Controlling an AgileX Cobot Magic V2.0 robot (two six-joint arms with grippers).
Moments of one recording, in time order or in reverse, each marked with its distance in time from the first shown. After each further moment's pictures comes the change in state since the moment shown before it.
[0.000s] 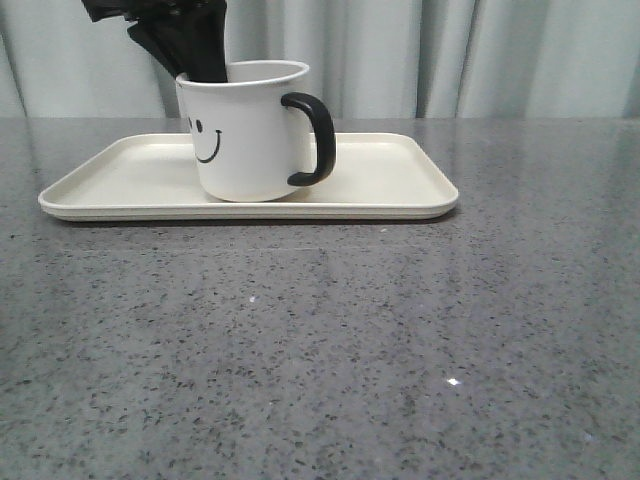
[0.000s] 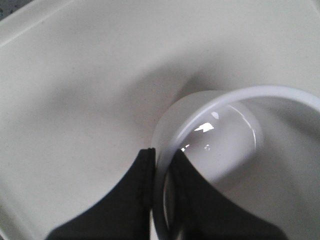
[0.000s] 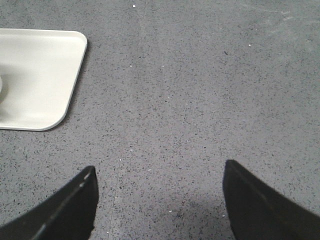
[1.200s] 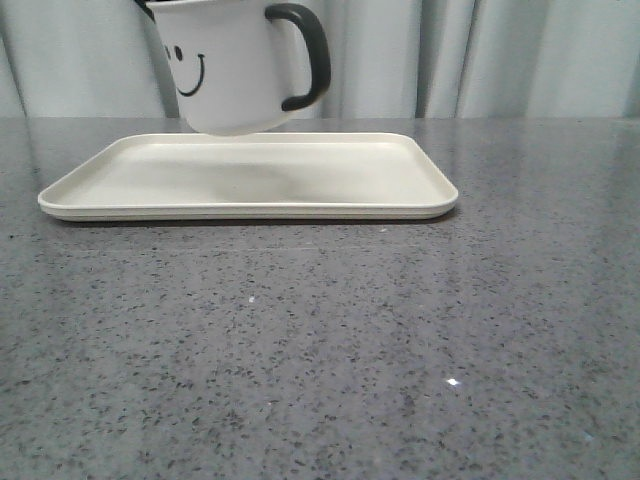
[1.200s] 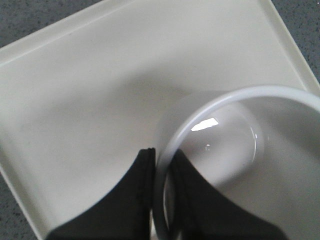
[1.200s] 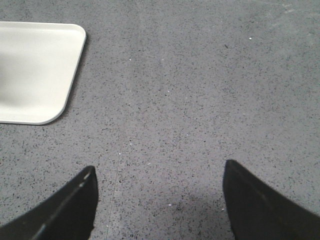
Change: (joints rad) left arm 0.027 -0.112 0.014 -0.038 0.002 -0.054; right arm 0.000 0.000 0.000 0.000 0.021 0.000
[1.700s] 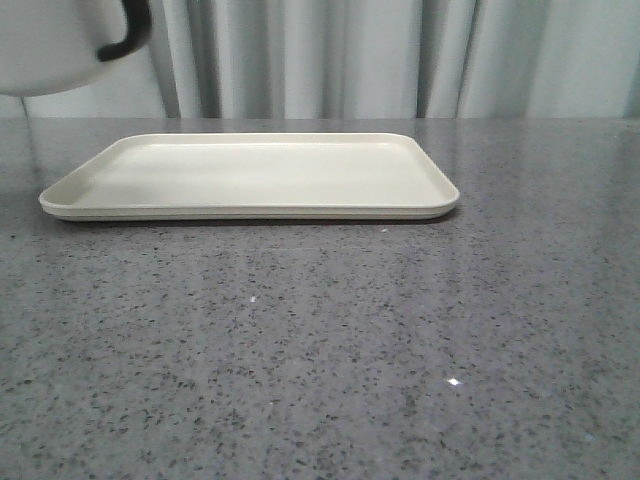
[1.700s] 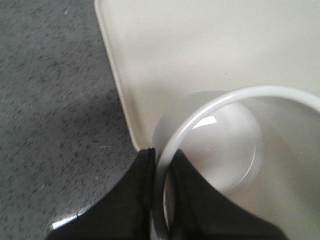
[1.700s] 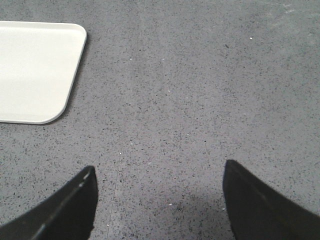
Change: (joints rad) left arm 0.186 -0.377 0.327 0.006 0.000 -0.023; right arm 0.000 0.000 0.000 0.000 0.001 0.000
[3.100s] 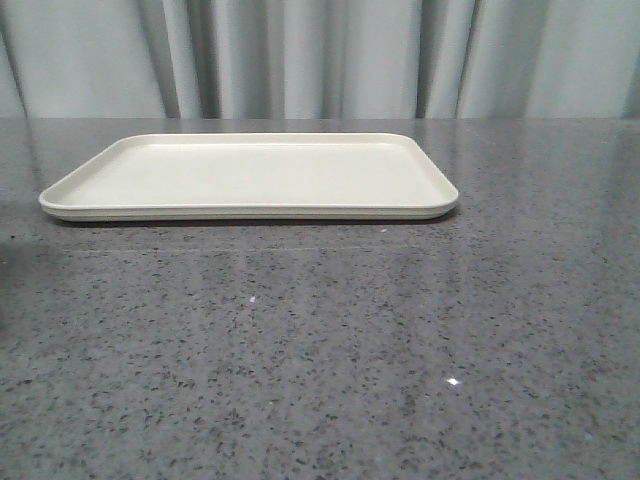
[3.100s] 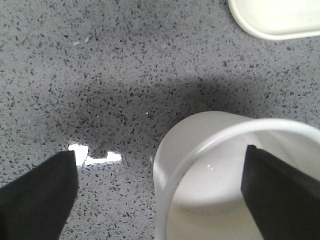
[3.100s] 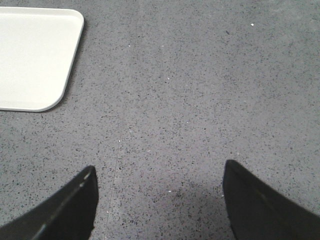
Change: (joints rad) left arm 0.100 -0.212 0.507 0.114 -0.099 -0.073; right arm 0.000 0.000 0.000 0.000 0.038 0.000
